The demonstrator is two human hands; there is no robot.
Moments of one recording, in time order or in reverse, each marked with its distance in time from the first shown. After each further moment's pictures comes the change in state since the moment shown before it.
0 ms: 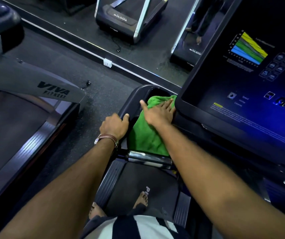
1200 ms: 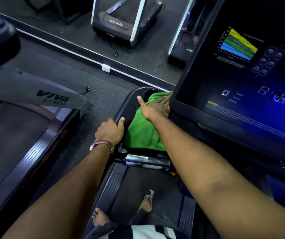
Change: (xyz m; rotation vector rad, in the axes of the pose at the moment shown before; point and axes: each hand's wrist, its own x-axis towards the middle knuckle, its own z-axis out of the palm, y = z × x) left_hand -0.003 -0.001 0.000 0.069 -0.008 0.026; right_hand 0.036 -0.003 -0.002 0.062 0.086 0.027
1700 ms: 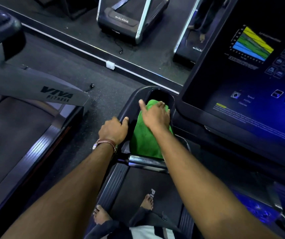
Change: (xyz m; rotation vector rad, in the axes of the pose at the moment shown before) left_hand 0.002 0.001 -0.001 -0.013 -0.011 0.009; right_hand -0.021 0.002 0.024 0.159 0.088 -0.102
